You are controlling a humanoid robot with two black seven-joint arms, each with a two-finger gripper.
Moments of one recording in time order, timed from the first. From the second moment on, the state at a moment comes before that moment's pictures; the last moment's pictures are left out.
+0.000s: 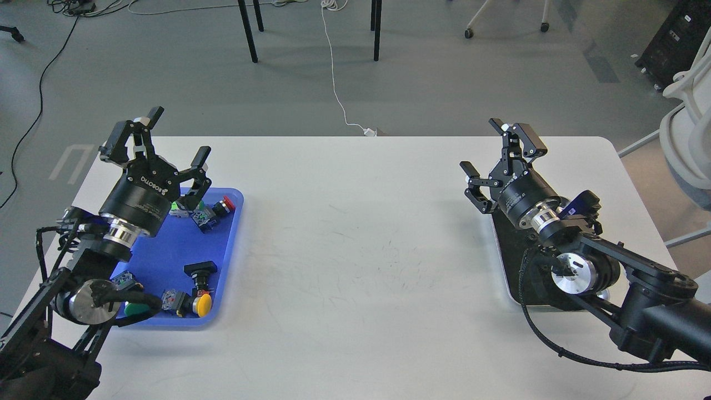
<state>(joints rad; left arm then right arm) -0.14 0.29 -1.35 -1.30 0.53 -0.37 -0.24 0.62 -0.43 0.46 1.09 -0.07 0.08 0.49</state>
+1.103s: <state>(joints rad) -0.14 0.34 -1.36 -1.29 0.49 -0.36 -0.25 0.57 -0.48 0.46 1.07 -0.09 0.09 0.49</state>
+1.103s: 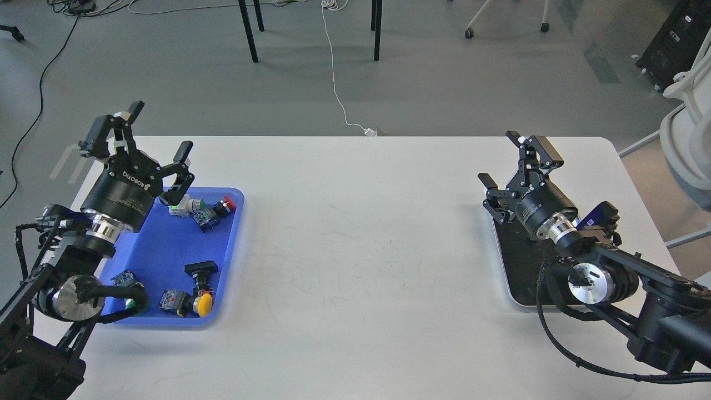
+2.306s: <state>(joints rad) -0.09 0.33 -1.35 -1.36 0.52 -0.35 -0.26 1.54 -0.92 -0.58 1.22 -1.28 0.26 0.49</state>
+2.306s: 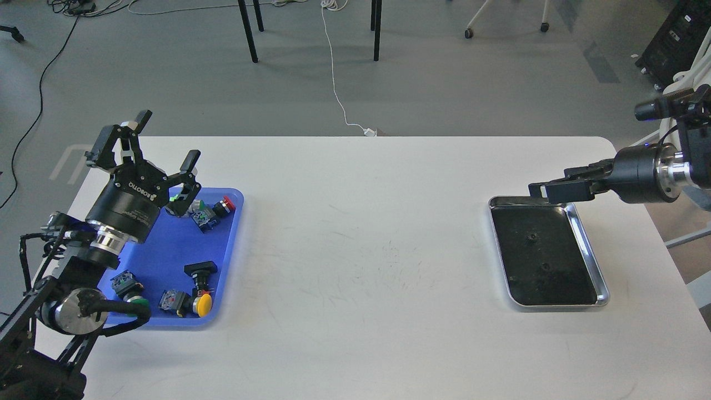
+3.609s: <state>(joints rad) -0.08 0.31 -1.34 -1.37 0.55 -0.36 -0.26 1.34 -0.52 -0.85 0.79 -1.24 0.16 0.49</state>
